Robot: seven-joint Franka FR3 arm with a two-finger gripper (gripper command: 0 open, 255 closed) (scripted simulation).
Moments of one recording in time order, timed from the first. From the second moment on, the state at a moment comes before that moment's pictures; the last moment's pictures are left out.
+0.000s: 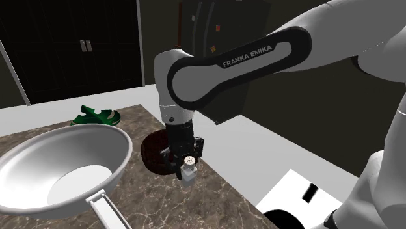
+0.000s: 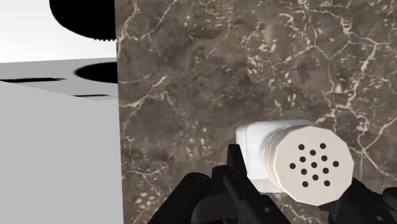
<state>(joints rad) 0.20 0.23 0.44 -1.89 0.12 1.82 0.68</state>
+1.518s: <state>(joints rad) 0.18 0.27 0.42 -1.58 0.10 1.54 0.69</state>
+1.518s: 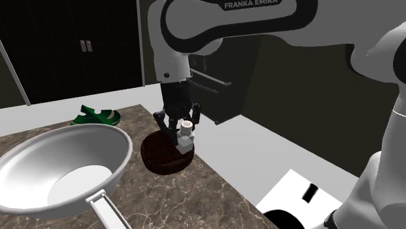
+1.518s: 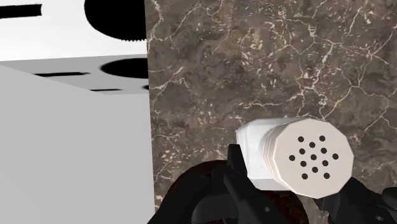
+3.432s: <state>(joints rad) 0.20 0.70 0.35 -1.09 -0.05 1.45 0.61</state>
